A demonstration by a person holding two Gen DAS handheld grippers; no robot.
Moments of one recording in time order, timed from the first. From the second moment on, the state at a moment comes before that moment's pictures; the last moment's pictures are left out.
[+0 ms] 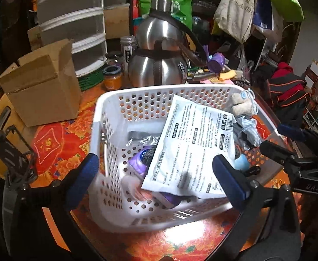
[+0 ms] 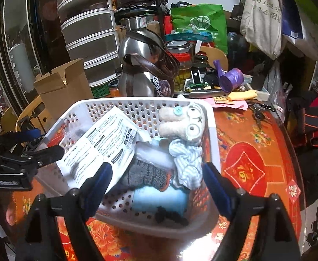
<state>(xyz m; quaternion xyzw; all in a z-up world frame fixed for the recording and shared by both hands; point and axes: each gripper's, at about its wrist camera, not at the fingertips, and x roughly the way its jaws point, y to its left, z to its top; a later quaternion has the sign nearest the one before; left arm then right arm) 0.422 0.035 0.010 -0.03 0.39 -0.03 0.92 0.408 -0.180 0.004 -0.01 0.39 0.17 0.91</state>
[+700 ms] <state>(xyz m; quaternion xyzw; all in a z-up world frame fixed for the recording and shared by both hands) 0.198 0.045 0.043 0.00 0.30 0.00 0.95 0.224 -0.194 0.035 0.02 0.33 0.17 0.93</state>
